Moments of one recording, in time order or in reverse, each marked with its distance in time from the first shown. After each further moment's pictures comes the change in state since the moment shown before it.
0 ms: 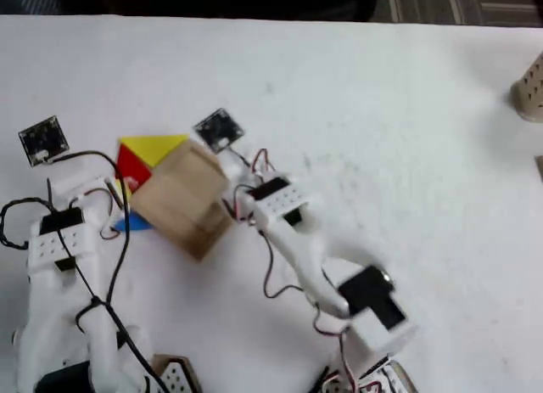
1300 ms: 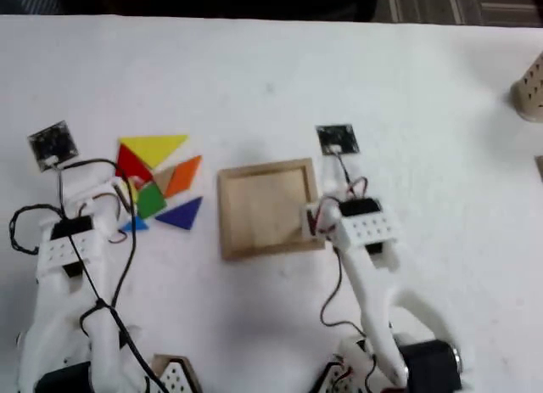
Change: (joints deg) left arm 2.5 -0.1 5.2 -7.9 0.0; right arm 21.8 -32.3 26.2 17.6 -14.8
